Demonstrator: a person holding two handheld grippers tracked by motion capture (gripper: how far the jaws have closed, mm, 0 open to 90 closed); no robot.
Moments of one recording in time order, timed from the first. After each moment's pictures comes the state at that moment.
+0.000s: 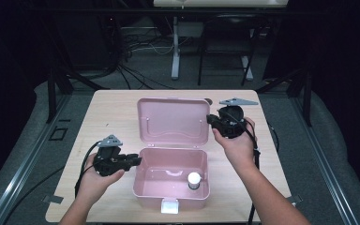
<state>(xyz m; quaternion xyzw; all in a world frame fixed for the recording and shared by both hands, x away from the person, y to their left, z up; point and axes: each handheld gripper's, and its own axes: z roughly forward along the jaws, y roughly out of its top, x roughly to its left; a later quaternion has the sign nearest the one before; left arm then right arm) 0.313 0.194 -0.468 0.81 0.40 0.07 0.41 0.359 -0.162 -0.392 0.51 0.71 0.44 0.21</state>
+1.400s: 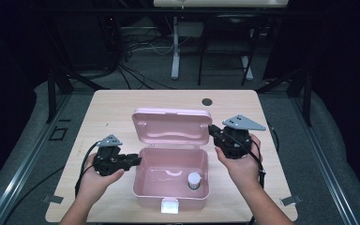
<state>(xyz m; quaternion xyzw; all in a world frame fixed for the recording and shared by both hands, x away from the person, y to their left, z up) 0.314 0.195 -0.469 0.81 0.40 0.07 0.42 0.305 -0.163 -0.398 0.46 0.71 0.47 0.26</state>
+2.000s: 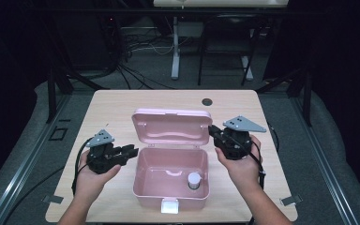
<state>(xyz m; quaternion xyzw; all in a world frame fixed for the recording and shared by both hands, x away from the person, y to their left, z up) 0.306 0.202 -0.446 0.78 0.39 0.13 0.48 0.303 -0.164 -0.400 0.45 0.71 0.47 0.27</state>
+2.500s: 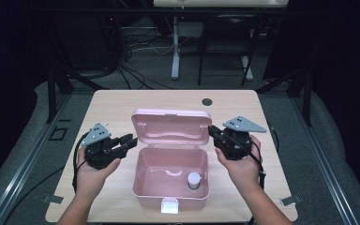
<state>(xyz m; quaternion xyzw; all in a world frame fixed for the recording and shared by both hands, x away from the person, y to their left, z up) 0.307 0.197 -0.424 0.75 0.38 0.19 0.51 0.302 -0.164 -0.400 0.45 0.71 0.48 0.26</state>
